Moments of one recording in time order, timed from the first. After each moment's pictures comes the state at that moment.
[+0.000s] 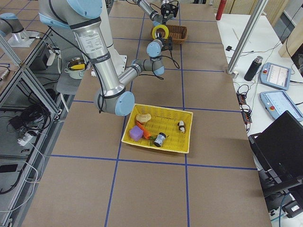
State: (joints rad) left arm -0.75 -2.06 -1.43 -3.67 -2.09 -2.27; right arm 0.57 -1.06 1.61 -0.14 1.99 1.64
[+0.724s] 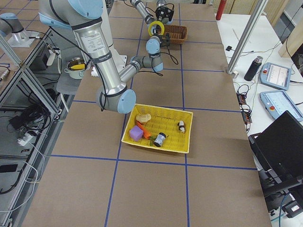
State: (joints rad) left arm -0.67 -2.08 -1.46 -3.67 -2.00 -2.28; right arm 0.54 -1.04 1.61 -0.14 2.01 1.64
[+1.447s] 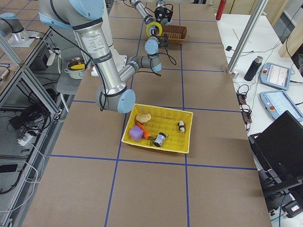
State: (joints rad) left arm -0.65 -2.08 -1.47 -3.67 -2.00 -2.28; right arm 0.52 -1.04 1.61 -0.14 2.01 1.64
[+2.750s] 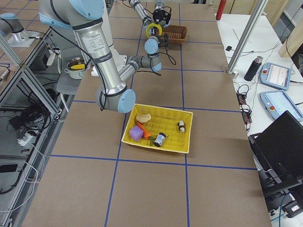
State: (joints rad) left arm -0.62 -2.08 -1.46 -3.67 -2.00 -2.28; right arm 0.52 -1.03 1.61 -0.14 1.98 1.69
